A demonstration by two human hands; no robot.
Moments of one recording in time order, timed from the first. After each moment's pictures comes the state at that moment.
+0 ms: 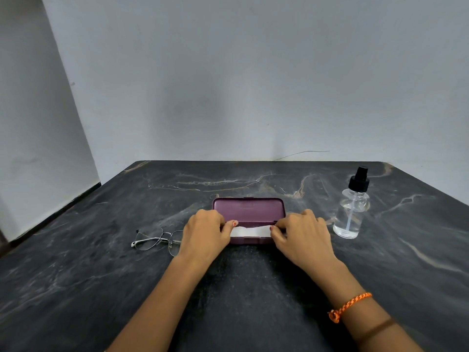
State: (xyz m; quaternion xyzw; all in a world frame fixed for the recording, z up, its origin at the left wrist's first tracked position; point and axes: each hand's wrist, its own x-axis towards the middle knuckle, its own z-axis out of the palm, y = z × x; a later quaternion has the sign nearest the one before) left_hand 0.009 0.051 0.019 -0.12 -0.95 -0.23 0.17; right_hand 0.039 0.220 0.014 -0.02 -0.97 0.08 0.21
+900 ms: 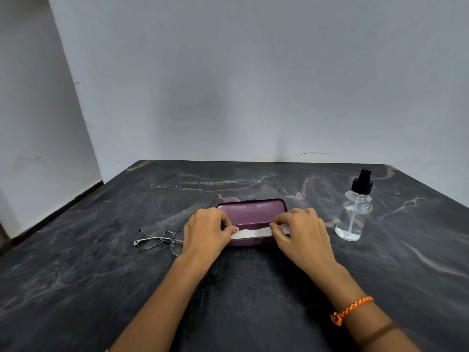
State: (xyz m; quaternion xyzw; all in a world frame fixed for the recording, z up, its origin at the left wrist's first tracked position) left_hand 0.010 0.051 0.019 -0.11 -0.93 -0.29 0.19; right_hand 0.041 0.218 0.013 0.00 -0.95 0.16 0.26
